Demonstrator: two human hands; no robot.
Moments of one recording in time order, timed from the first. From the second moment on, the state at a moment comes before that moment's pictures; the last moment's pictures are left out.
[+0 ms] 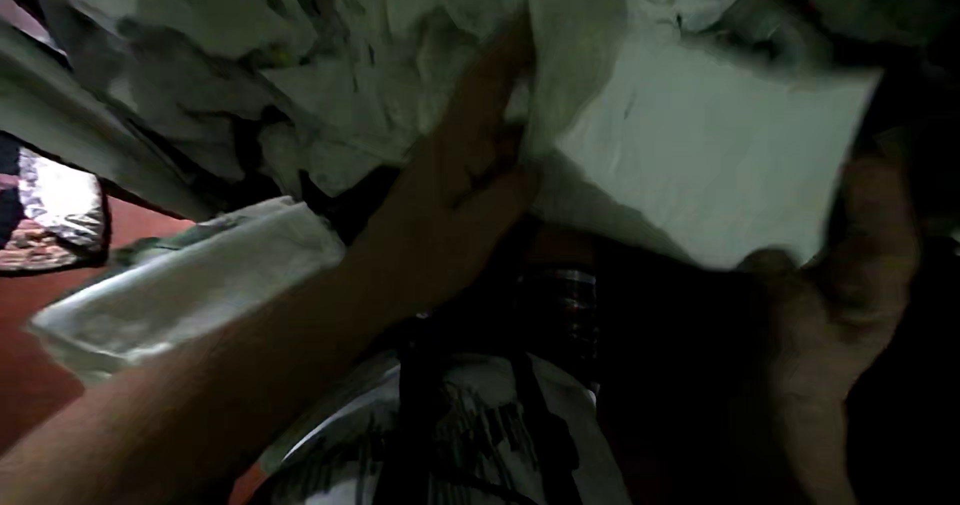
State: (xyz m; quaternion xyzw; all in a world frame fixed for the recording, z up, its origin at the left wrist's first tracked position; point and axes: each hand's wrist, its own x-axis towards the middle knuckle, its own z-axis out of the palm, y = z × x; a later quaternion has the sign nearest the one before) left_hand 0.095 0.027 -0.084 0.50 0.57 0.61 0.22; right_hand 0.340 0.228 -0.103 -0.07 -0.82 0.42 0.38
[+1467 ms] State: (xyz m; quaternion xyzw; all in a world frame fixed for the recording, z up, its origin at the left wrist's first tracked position) left_hand 0.099 0.034 -0.153 0.31 0.67 0.58 0.35; right_hand 0.278 0.174 -0.171 -0.43 -0.75 0.45 0.22
